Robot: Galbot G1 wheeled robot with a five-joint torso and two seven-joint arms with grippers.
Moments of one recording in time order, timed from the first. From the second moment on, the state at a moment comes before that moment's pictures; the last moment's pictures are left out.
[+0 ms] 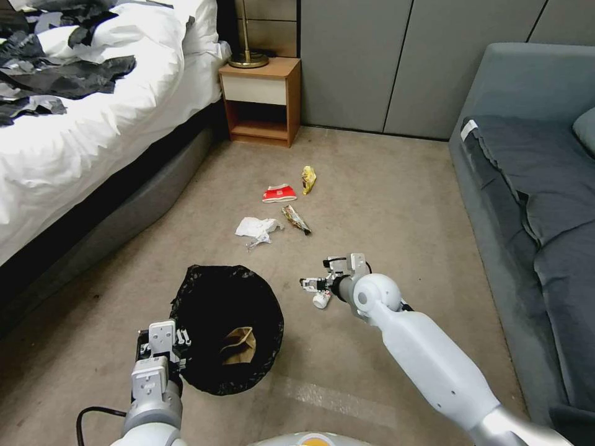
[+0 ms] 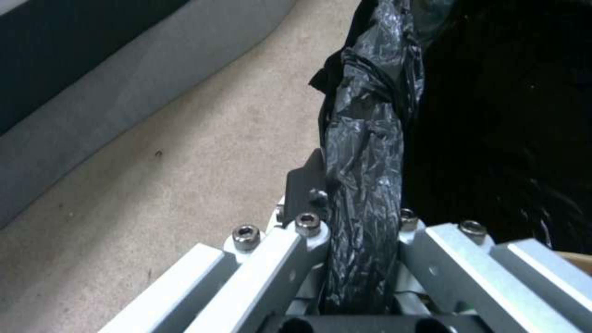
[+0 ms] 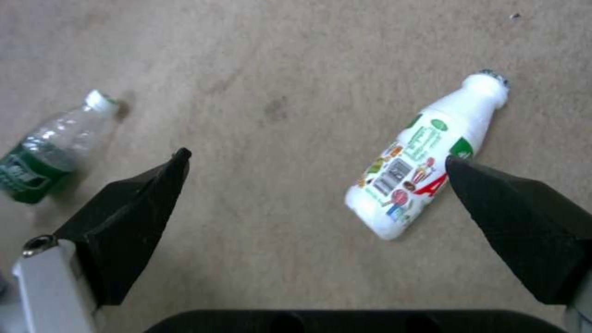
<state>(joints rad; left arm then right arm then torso) 1.84 -1.54 -0.55 -2.35 0.01 0.48 -0.29 -0.77 1.29 -0.07 1.34 0.84 -0.70 0.20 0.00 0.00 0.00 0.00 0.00</state>
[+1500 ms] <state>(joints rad) 1.86 -1.55 -0.54 -2.35 0.05 0.47 -0.29 -0.61 1.50 0.11 0.78 0.52 -0.55 0.05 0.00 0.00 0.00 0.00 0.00</state>
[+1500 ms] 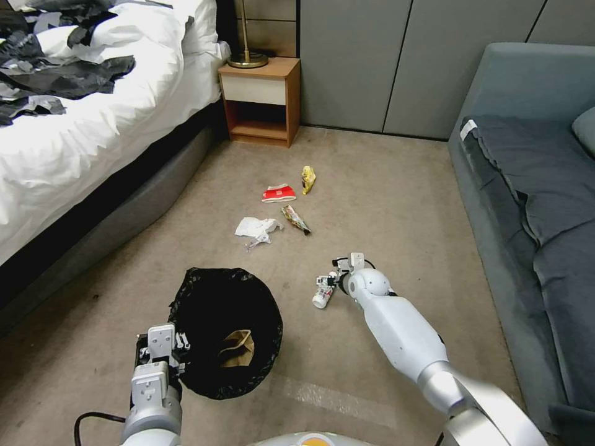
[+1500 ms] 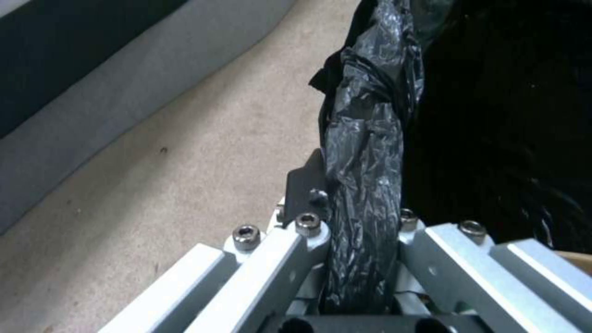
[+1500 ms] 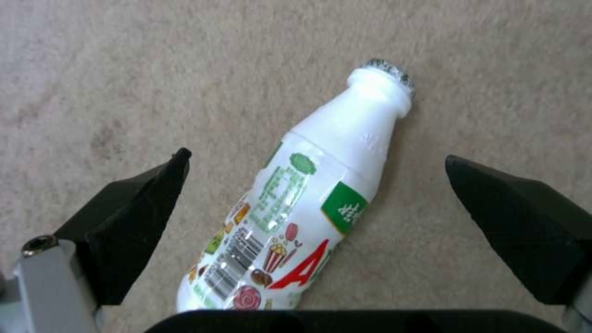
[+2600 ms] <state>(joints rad) 1.88 -1.56 -0.53 -2.34 0.07 0.45 -0.29 -0.58 1.55 0.17 0.60 0.46 -0.42 0.00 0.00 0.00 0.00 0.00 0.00</state>
